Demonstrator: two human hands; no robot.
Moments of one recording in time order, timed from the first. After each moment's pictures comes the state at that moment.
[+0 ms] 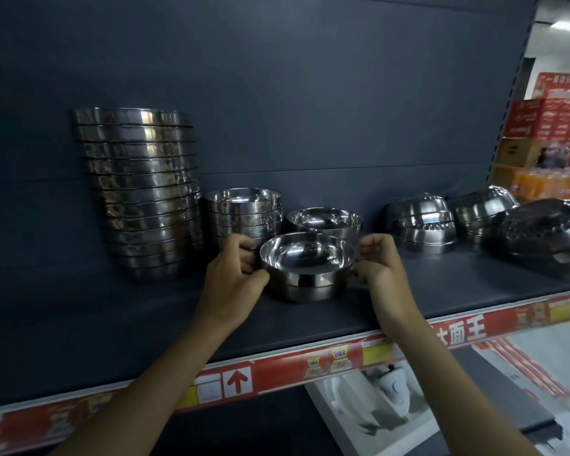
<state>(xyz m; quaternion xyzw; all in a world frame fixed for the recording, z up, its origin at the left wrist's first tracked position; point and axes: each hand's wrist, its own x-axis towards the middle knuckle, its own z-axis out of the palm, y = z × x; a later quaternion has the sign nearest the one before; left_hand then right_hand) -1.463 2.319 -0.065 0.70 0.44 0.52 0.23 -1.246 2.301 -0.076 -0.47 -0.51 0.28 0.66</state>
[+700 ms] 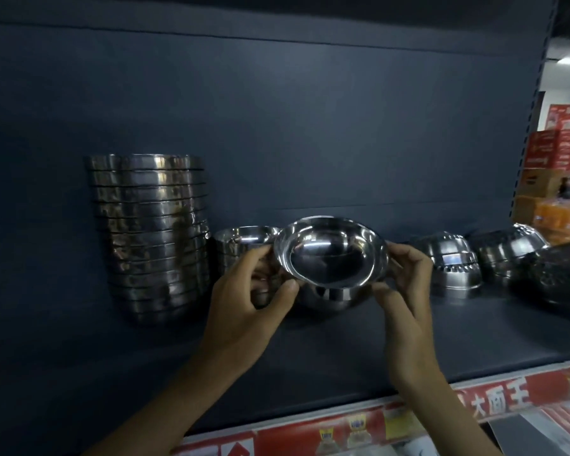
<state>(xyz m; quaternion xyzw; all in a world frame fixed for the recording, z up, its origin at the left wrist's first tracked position) -1.453 2.311 -0.032 0.72 0.32 0.59 0.19 -1.263 2.294 -0.054 -0.25 -0.57 0.21 0.76</state>
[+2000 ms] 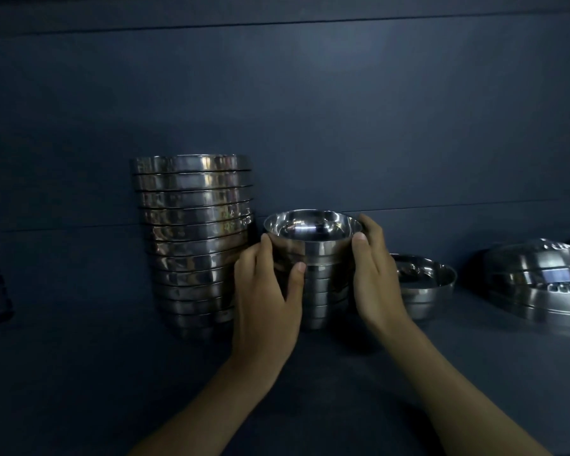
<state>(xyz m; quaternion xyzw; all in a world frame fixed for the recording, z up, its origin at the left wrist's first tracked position) -1.477 2.372 -0.046 0.65 0.49 0.58 -0.05 -1.332 2.406 -0.032 -0.39 -0.60 0.20 0.66</state>
